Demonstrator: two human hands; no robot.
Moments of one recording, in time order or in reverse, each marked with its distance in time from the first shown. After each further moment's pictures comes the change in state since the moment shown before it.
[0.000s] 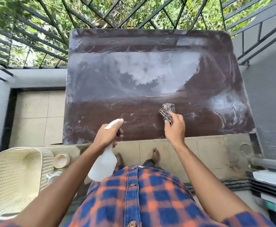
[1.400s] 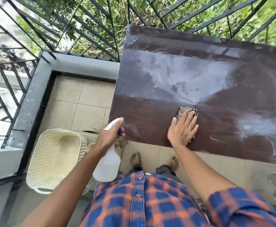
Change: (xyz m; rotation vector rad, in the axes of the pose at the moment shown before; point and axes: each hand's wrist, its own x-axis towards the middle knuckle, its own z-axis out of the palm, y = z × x) left_hand -0.011 -0.045 -0.148 -0.207 0.225 -0.007; right_hand -0.023 -0.093 0.142 -0.508 -0.027 0.021
